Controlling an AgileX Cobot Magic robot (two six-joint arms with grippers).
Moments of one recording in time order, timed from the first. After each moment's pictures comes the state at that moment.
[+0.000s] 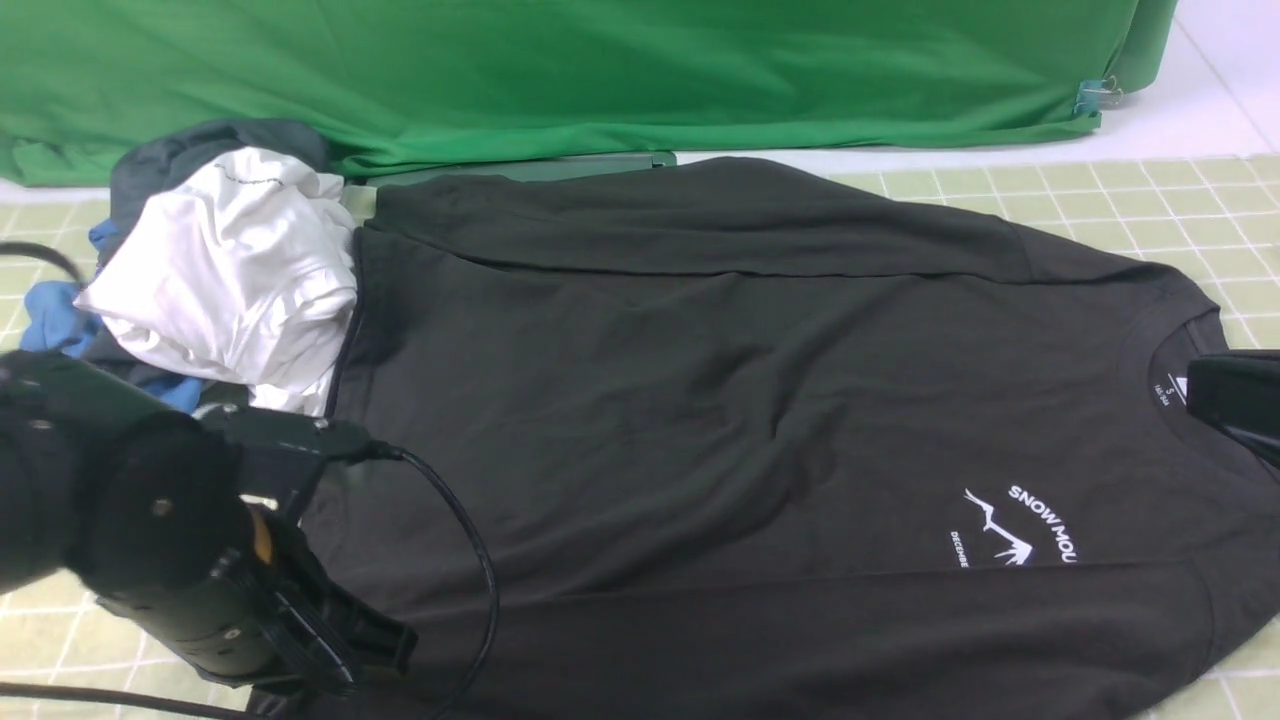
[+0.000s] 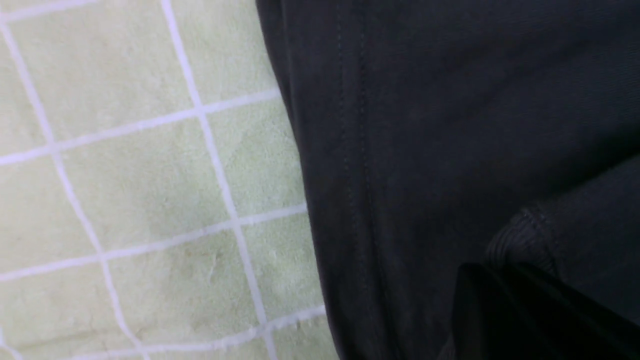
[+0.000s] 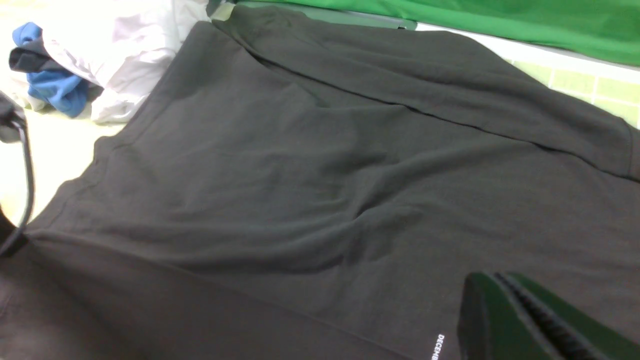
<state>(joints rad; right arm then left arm) 0.60 0.71 -0.72 0.00 0.54 0.20 -0.36 1.33 -0.66 0.05 0.82 -0.22</state>
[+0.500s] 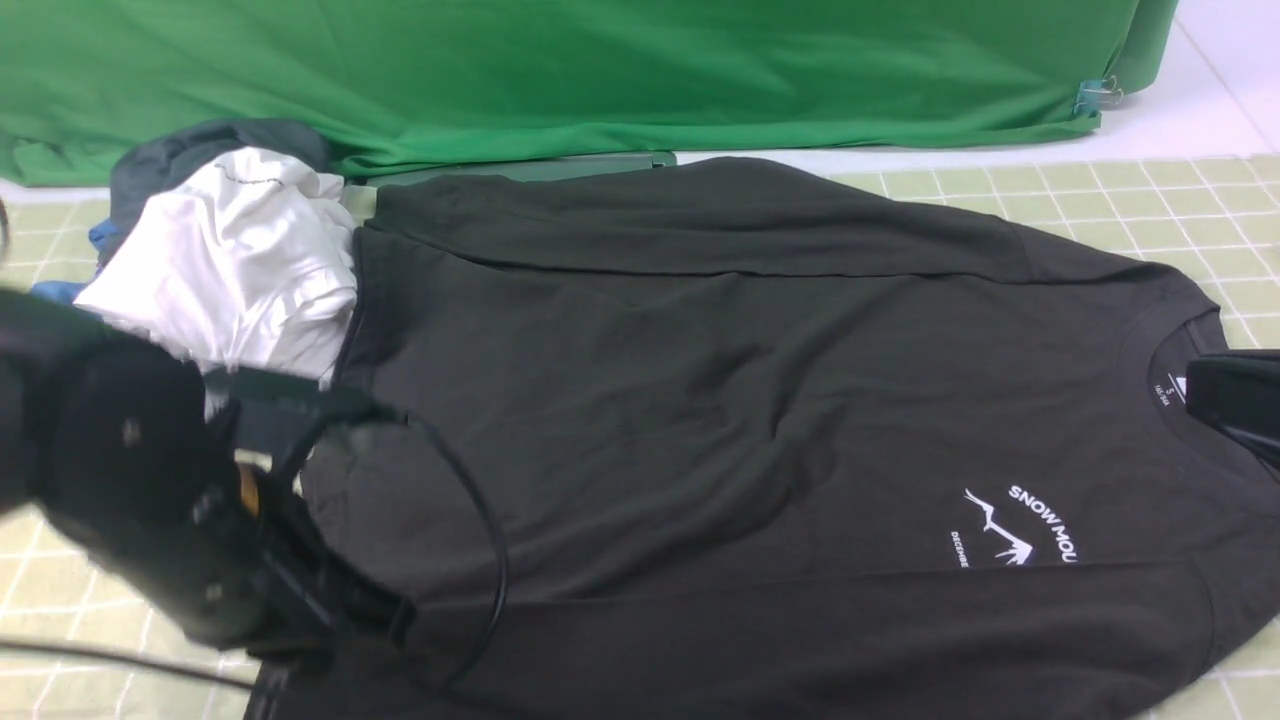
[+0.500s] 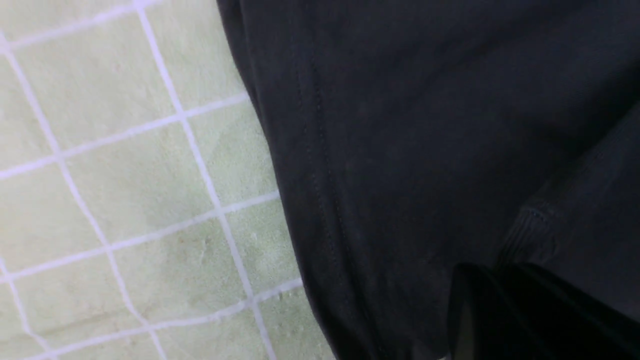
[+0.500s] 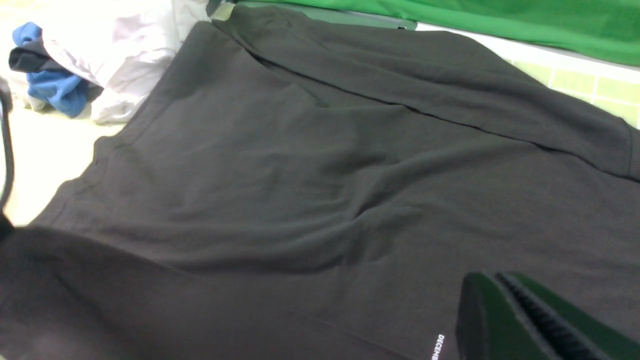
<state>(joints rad) 0.60 0.71 -0.72 0.00 0.54 0.20 -0.36 1.32 -0.81 0.00 0.98 -0.12</state>
